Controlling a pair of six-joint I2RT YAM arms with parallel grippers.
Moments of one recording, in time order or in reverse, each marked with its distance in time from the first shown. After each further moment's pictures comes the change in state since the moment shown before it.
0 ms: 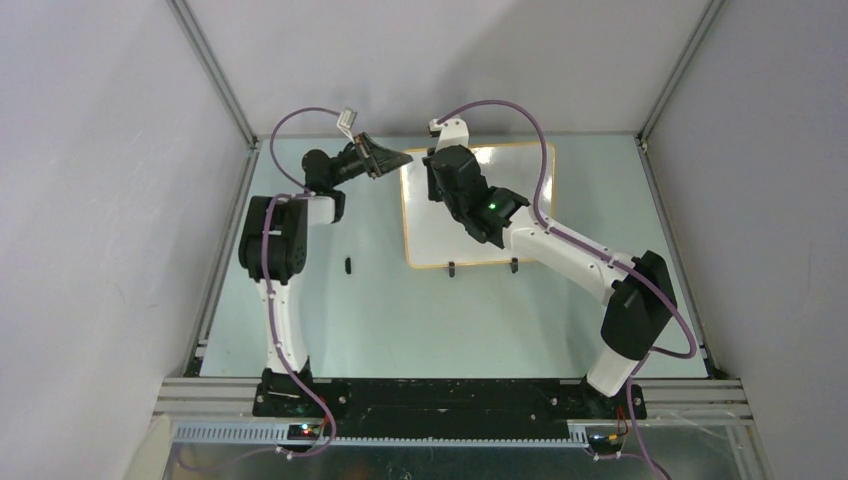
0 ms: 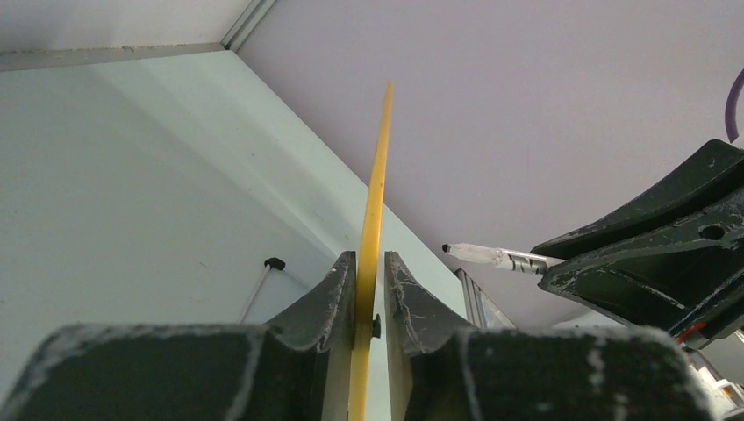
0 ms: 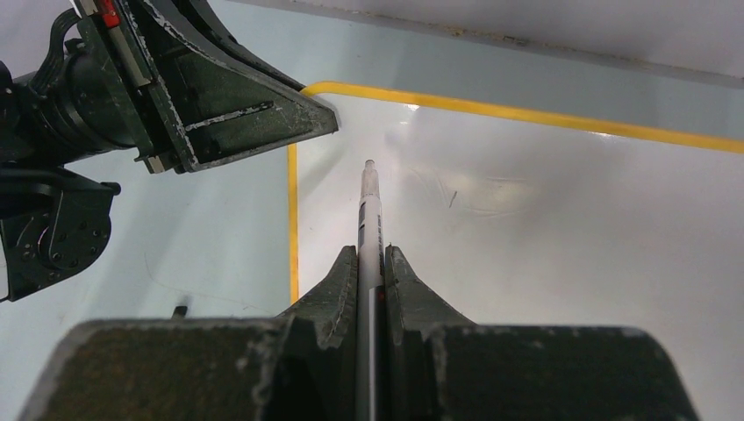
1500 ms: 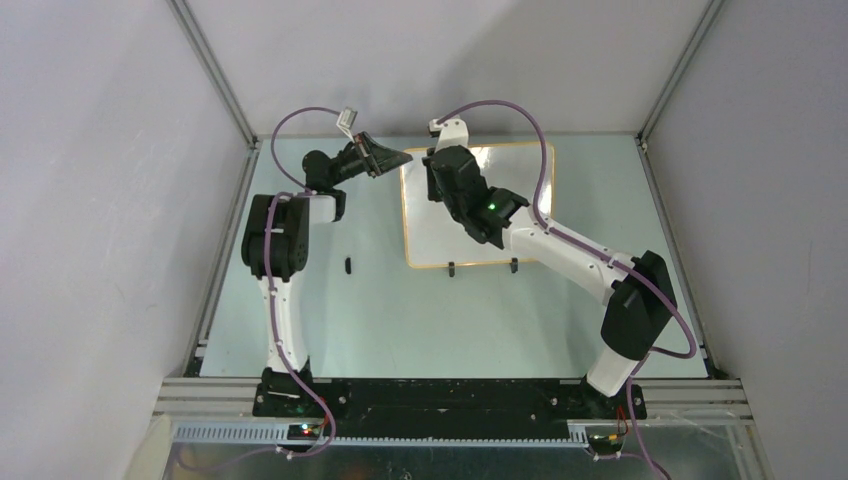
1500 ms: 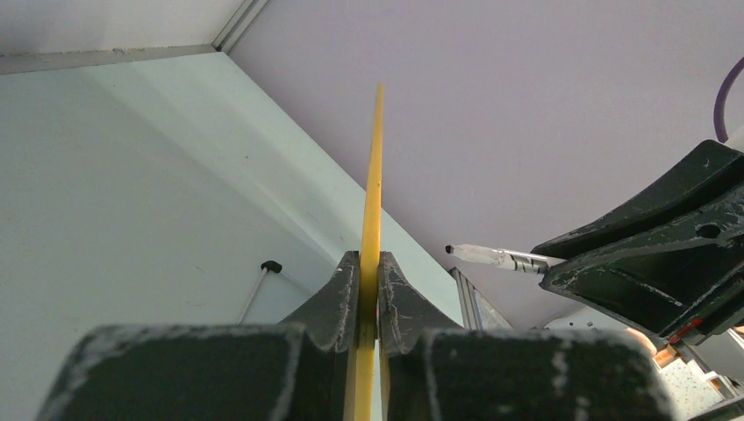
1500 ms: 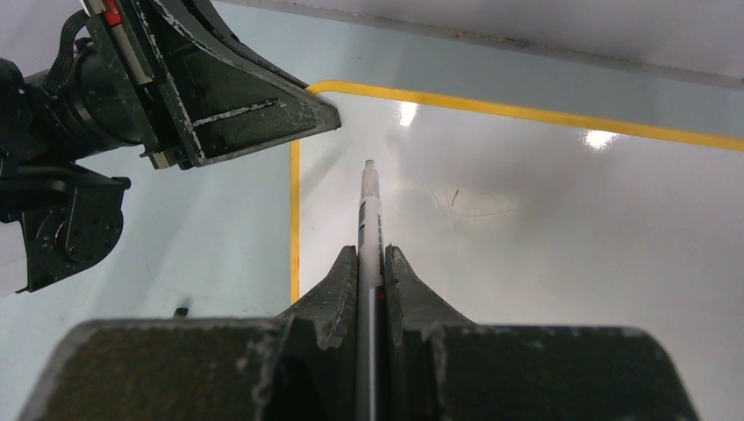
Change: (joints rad) left arm 0.005 0.040 0.033 0.051 0.011 -0.052; right arm 0.002 0.000 -0.002 0.006 0.006 0.000
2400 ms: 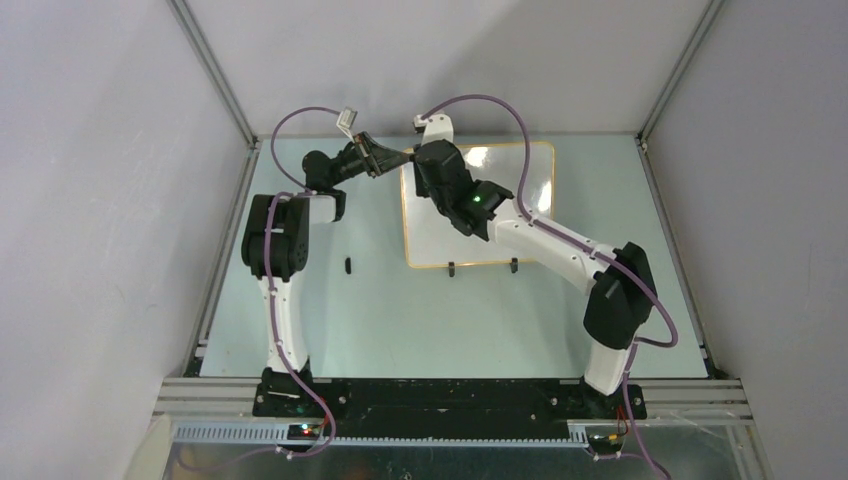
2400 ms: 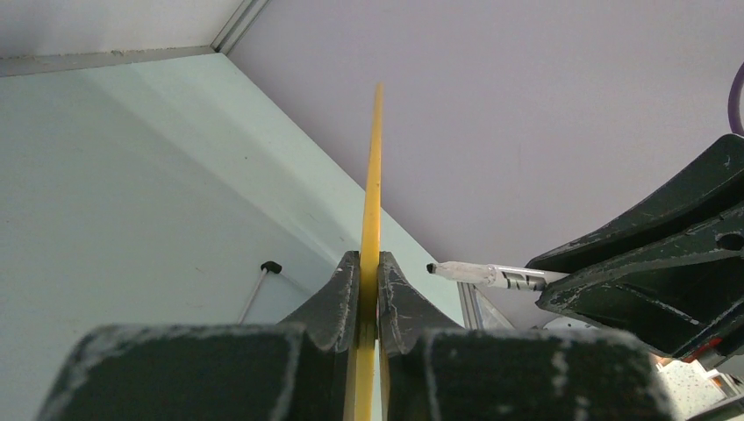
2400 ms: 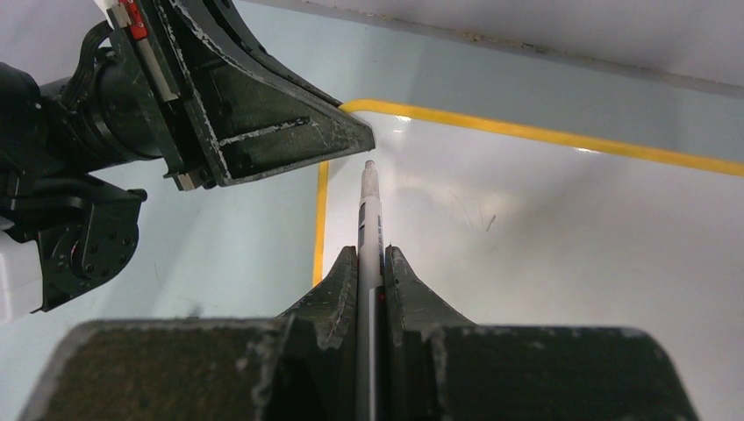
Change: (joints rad) left arm 0.000 0.000 0.000 0.008 0.001 -0.001; right arm 0.017 0.096 0.121 -0.045 0.000 -0.005
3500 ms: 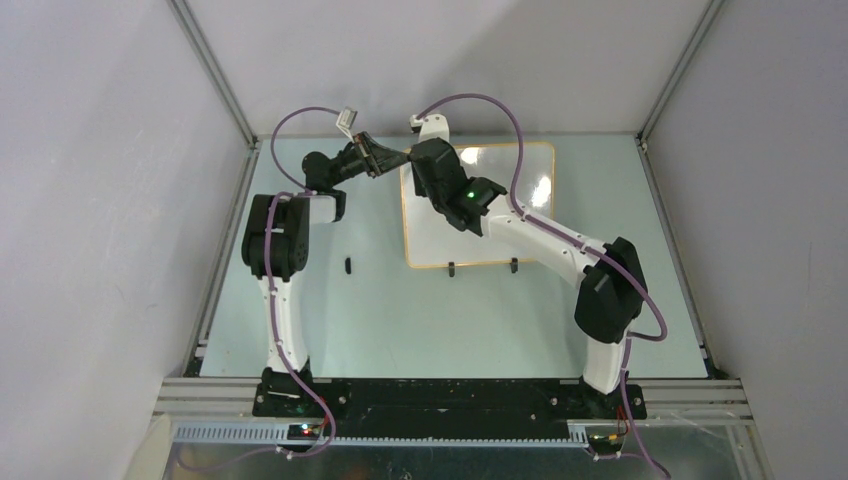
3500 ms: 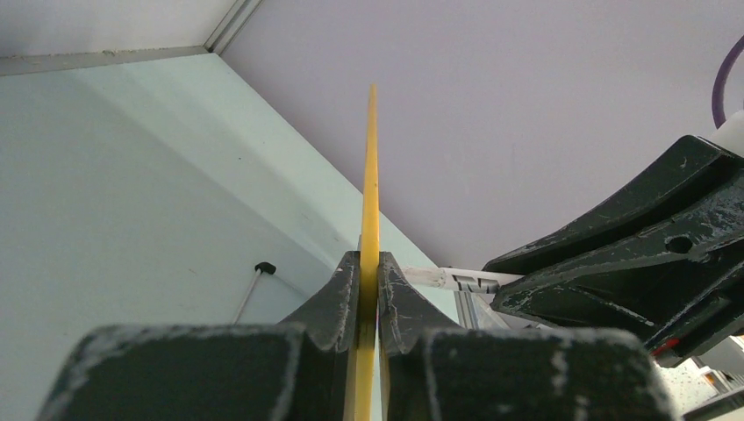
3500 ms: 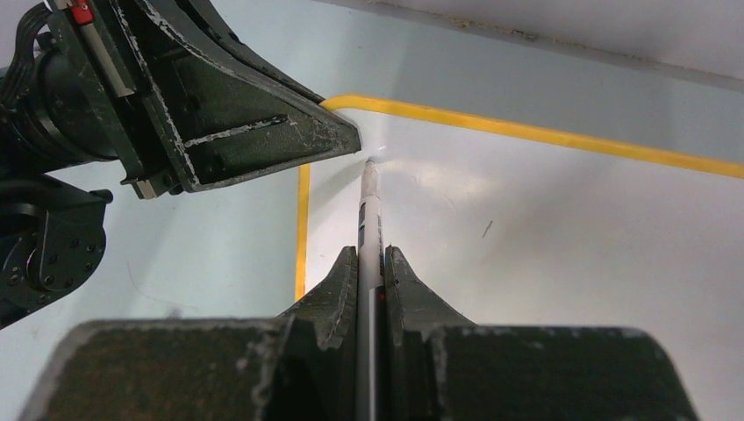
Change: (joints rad) left arm 0.001 0.002 0.000 0.024 0.003 -0.026; right arm -0.012 0.059 0.057 -0.039 0.012 -0.007
